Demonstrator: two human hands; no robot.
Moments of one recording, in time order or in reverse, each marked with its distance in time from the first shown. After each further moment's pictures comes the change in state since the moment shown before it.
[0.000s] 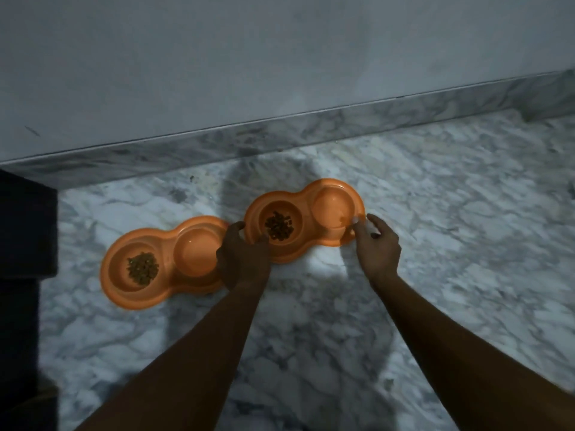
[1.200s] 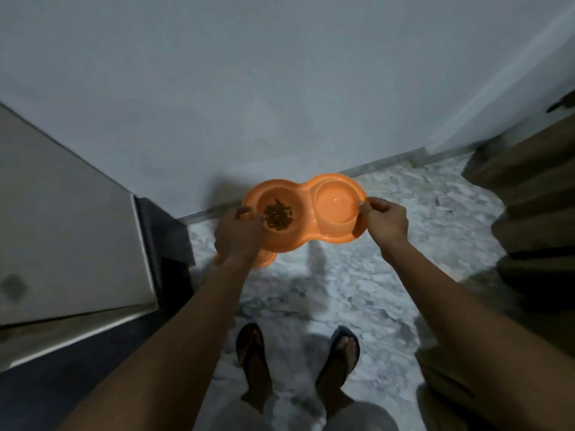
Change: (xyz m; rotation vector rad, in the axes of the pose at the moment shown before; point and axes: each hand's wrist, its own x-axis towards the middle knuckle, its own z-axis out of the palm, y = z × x) left_hand -0.240 0.239 -0.467 -0.073 -0.102 0.083; right_hand -0.339 -0.409 -0.278 0.102 -0.003 0.070
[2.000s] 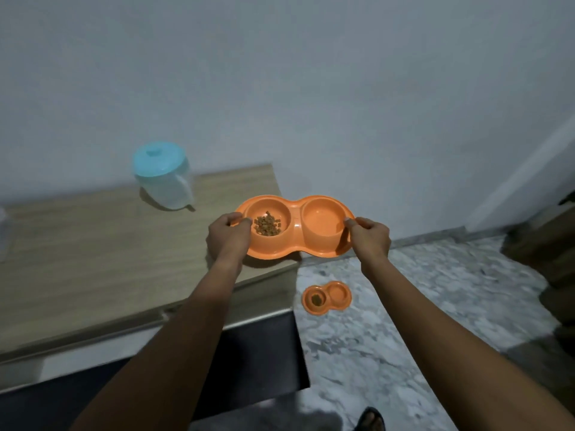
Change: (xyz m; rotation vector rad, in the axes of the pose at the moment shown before) left_hand -0.083 -0.073 -0.470 -0.401 0.236 0.063; right_hand -0.423 -0.160 0.153 0.234 -0.034 -0.203
